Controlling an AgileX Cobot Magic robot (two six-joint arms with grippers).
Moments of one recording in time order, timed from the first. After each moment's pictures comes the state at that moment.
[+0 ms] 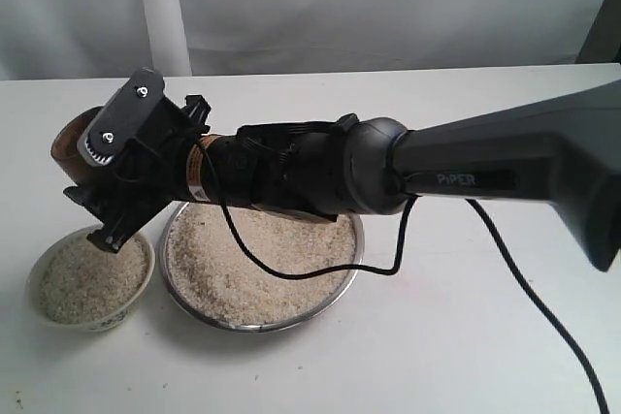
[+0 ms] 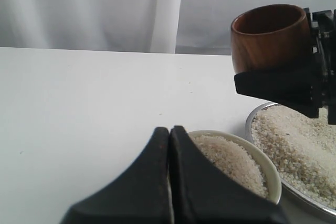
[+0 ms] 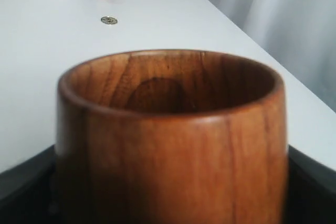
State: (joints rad) left arm -0.06 0.00 0.00 0.04 0.29 -0.12; right arm 0.85 2.15 -1.43 -0.70 -0.40 0.35
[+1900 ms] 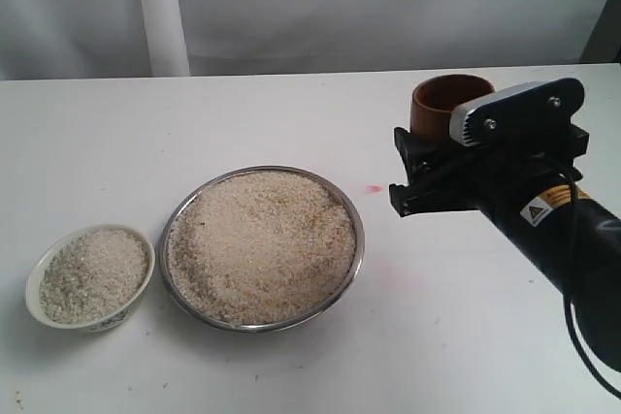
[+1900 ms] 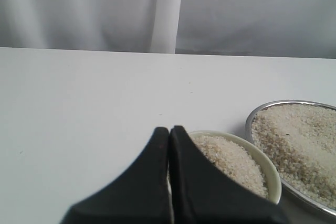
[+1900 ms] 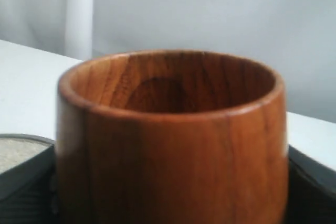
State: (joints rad) left arm -0.06 0.00 0.00 0.04 0.29 -0.12; right arm 0.61 1.52 -0.46 0.41 -0.82 -0.35
